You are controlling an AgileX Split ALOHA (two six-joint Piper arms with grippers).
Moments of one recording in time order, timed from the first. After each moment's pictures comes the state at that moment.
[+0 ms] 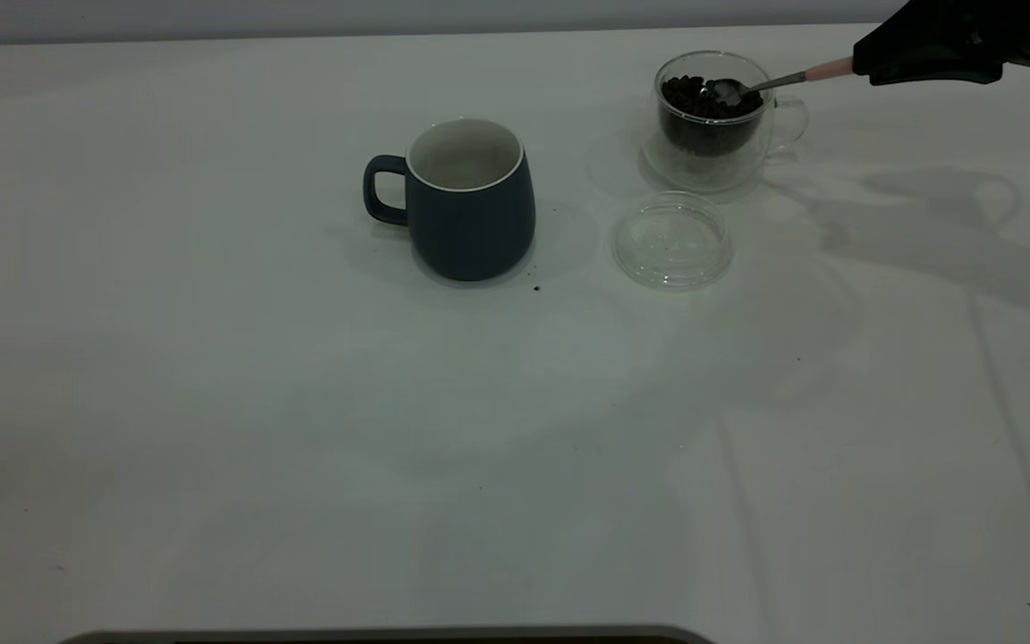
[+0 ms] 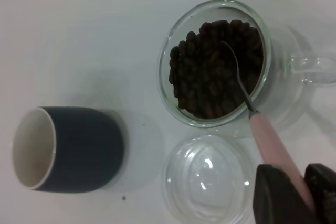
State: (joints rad) left arm -0.06 -0.02 -0.49 -0.01 1.14 0.00; right arm -0.13 2.21 -1.19 1.46 0.66 -1.31
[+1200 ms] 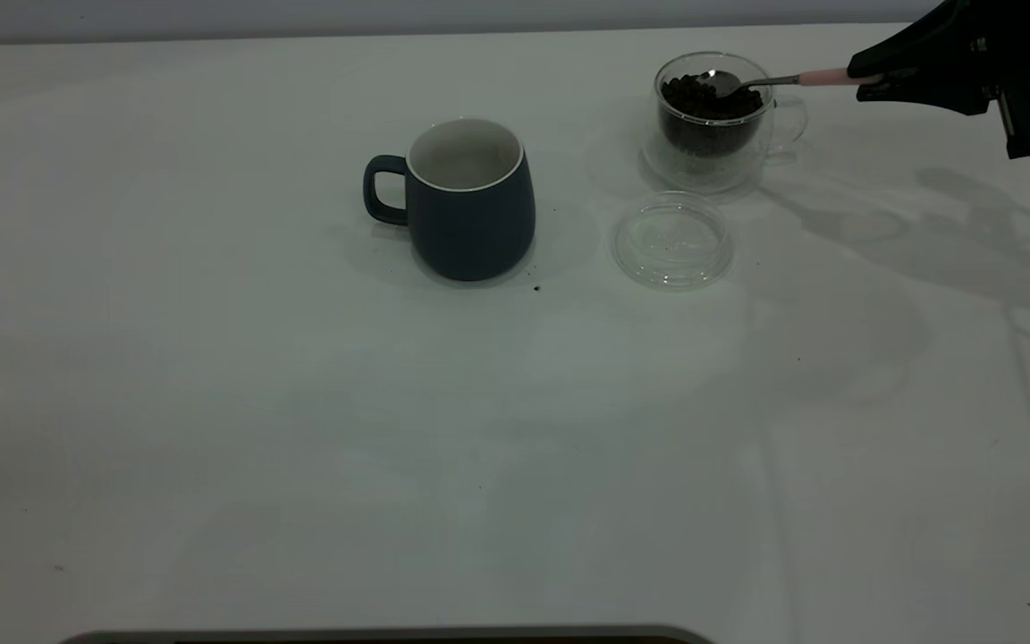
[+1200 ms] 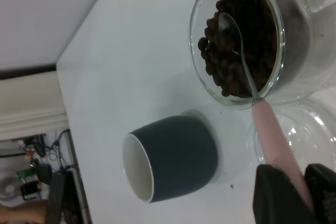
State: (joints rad) left arm -0.06 -0.02 -0.49 -0.01 1.14 0.01; right arm -0.20 2.31 -1.20 1.55 0.89 -0.99
